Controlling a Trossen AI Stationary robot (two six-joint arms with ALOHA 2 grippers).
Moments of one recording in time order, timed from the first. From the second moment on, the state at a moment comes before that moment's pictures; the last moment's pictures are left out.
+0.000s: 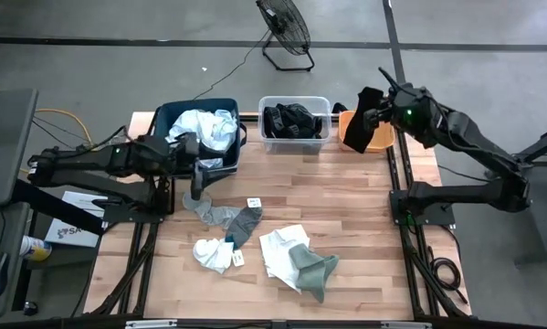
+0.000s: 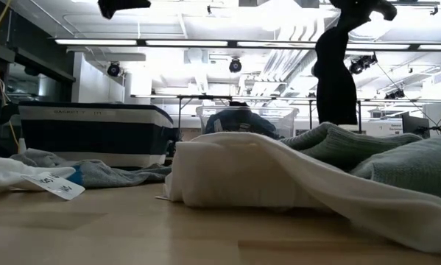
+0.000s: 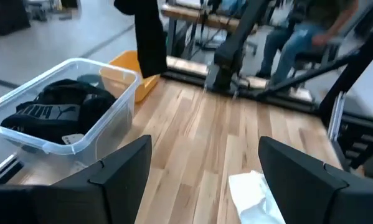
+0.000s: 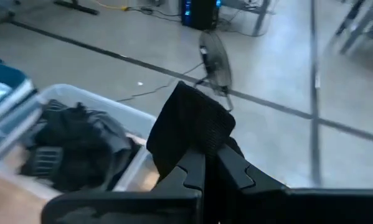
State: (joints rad) left arm -0.01 0.77 0.90 -0.36 -0.20 -0.22; right arm -0.51 0.96 1.25 -0.87 0.61 0.32
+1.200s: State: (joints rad) left arm -0.01 0.41 0.54 -0.08 -0.19 -0.25; right arm -0.86 1.34 1.27 -1.04 0.52 0.35
